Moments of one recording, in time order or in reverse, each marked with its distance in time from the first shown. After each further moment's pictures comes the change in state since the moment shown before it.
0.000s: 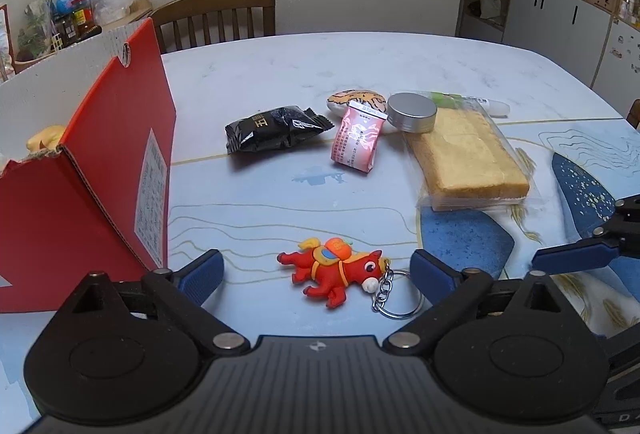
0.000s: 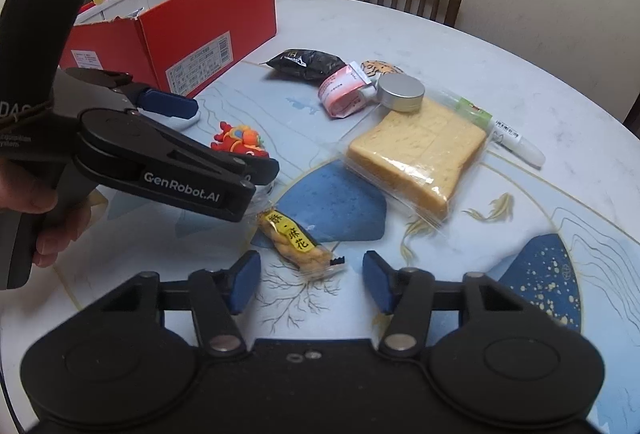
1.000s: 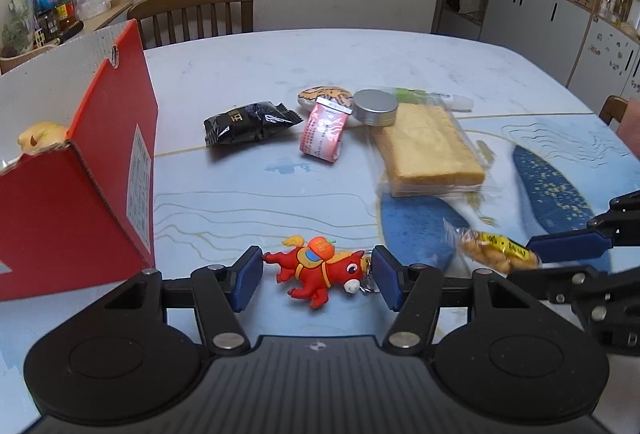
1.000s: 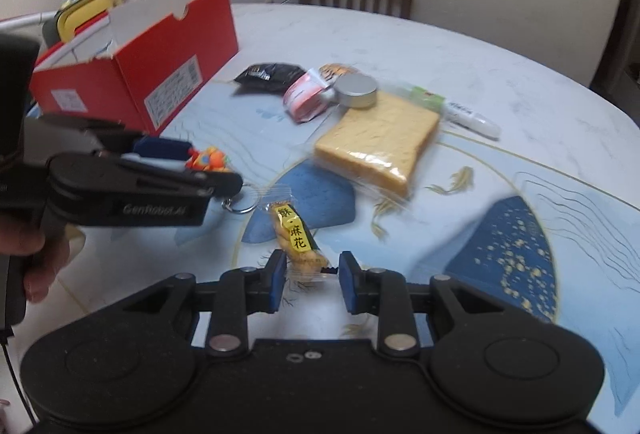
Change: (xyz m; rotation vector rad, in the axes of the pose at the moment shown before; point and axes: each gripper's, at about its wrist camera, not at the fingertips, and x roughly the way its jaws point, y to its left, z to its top) left arm -0.026 -0.005 -0.002 -0.001 0.024 -0.081; right arm -0.037 -0.007 -0.006 0.167 -0.017 -0.061
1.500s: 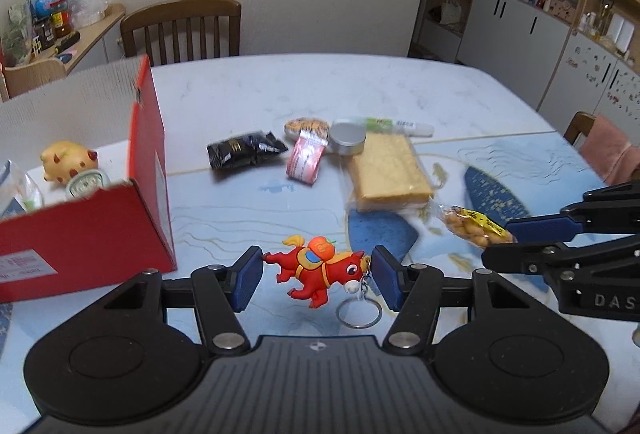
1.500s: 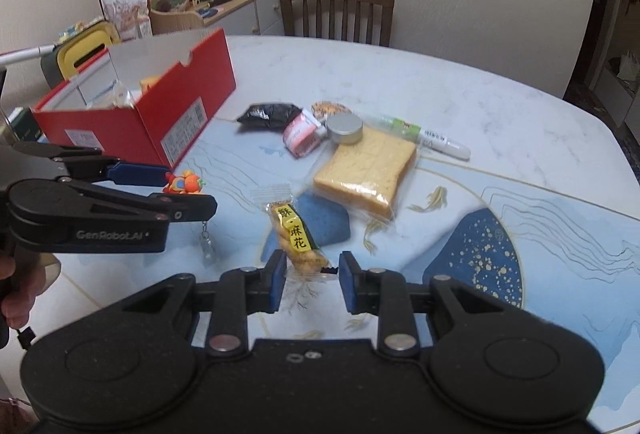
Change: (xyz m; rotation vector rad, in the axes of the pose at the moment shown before) left arm -0.067 0.005 0.015 -0.003 -0.020 -0.066; right arm -0.047 0.015 0.018 0.048 -0.053 -0.025
